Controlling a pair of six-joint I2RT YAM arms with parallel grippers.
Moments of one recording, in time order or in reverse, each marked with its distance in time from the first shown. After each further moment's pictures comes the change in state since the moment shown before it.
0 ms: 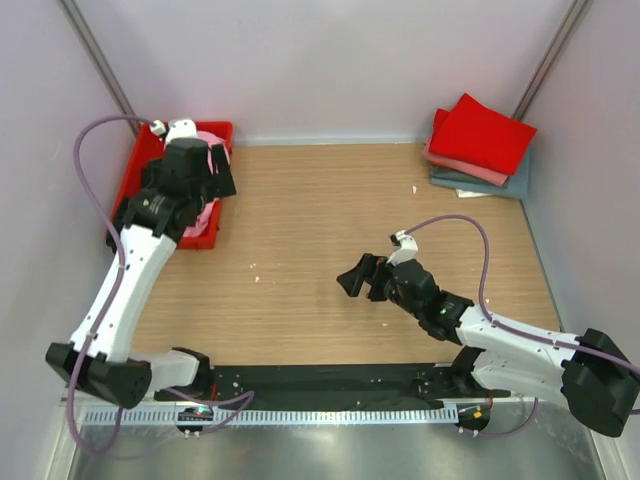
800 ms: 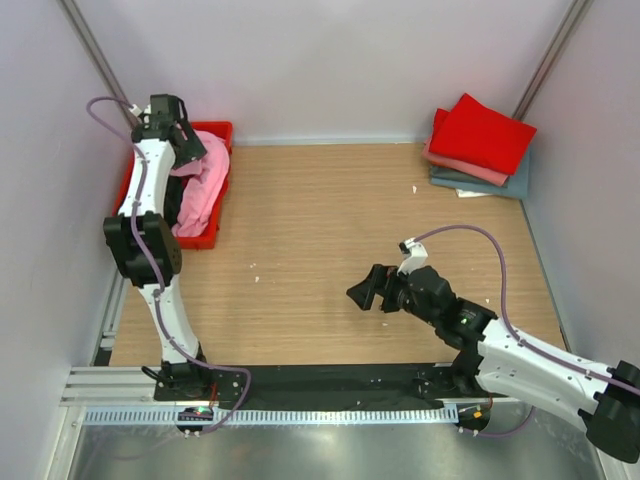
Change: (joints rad) left arm 0.420 0.842 0.618 -0.063 0.202 -0.118; right arm 0.000 -0.220 -0.005 -0.246 -0.086 -0.035
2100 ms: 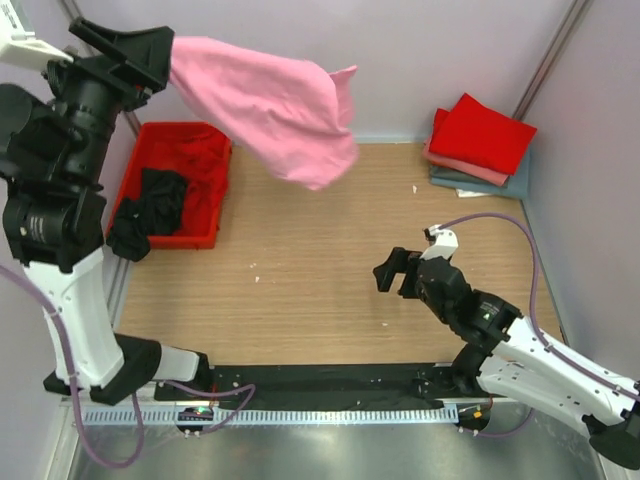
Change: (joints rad) left arm -0.272 -0.589 0.375 0.187 0.251 -0.108; right arm 0.000 -0.065 0.214 -0.355 0.304 -0.050
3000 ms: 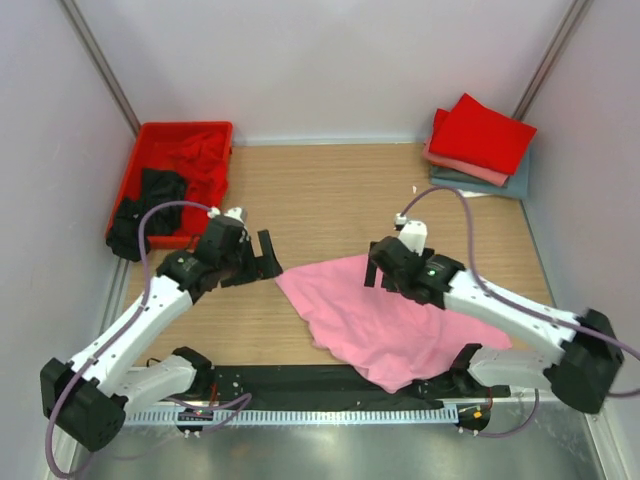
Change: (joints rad) left arm -0.286 -0.470 -1.534 -0.043 0.045 -0.071; right arm -0.006 0.379 0.245 -0.301 0.138 0.130
